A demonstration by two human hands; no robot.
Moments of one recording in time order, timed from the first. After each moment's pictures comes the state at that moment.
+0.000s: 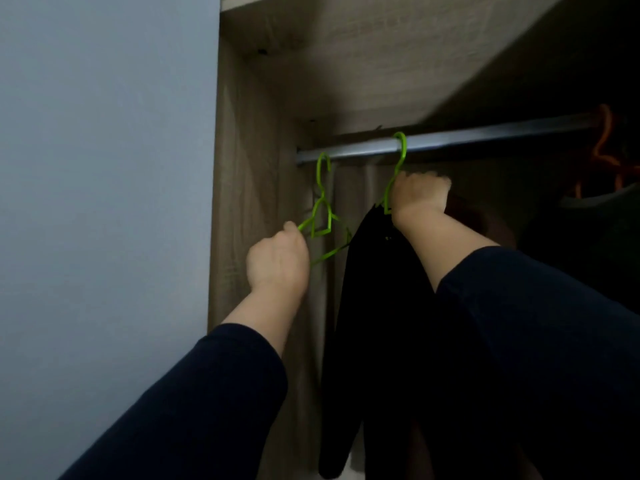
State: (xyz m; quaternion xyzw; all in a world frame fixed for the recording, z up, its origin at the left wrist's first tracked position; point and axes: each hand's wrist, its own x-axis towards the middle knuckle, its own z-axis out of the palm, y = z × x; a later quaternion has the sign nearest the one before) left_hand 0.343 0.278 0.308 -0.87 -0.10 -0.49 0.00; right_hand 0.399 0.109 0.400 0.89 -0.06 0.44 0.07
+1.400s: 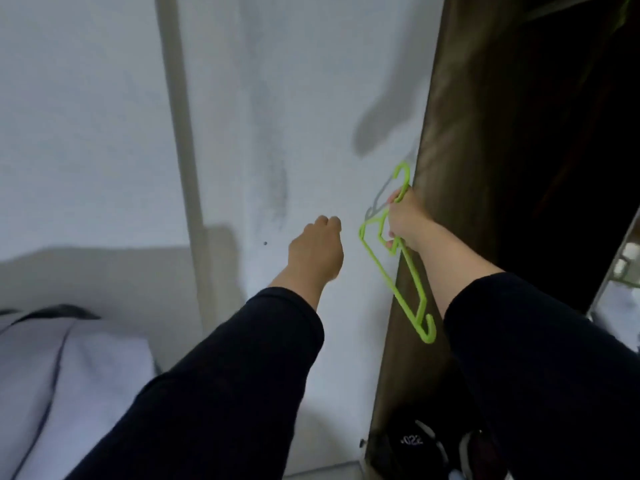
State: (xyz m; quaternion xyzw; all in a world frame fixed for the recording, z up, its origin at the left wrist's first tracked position) left_hand -0.100 0.125 0.091 -0.87 -0.40 -0.28 -0.01; right_hand 0.050 0.090 0.137 0.76 0.36 -0.08 -0.54
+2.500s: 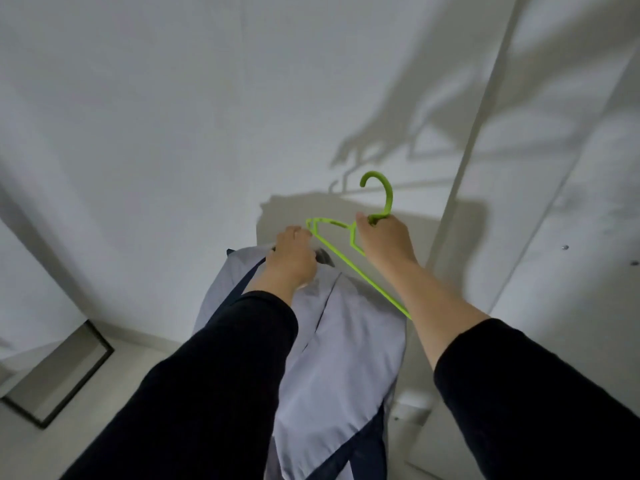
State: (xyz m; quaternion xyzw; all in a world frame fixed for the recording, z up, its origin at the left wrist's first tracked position) left_hand -0.531 0.338 -0.038 -0.69 -0.67 -0.24 -0.08; right_hand -0.376 0.318 0.023 0.65 0.61 -0.22 -0.40
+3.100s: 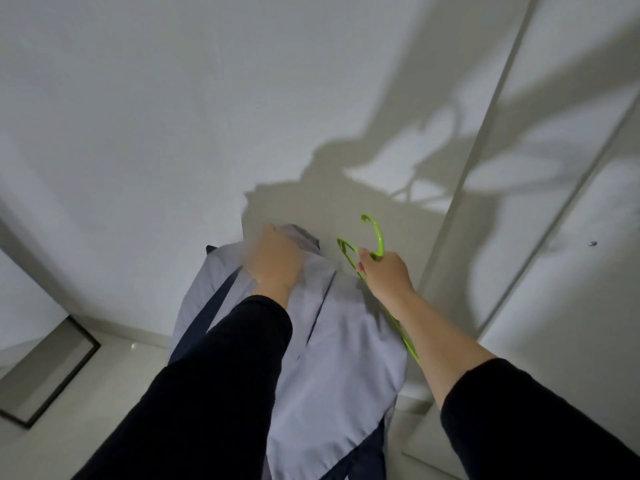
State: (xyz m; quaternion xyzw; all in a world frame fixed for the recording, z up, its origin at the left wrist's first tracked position) left_hand -0.521 0.379 -0.062 -0.47 -0.78 -0.40 -0.12; right_hand -0.357 0.352 -0.049 0.67 0.58 -0.29 -0.36
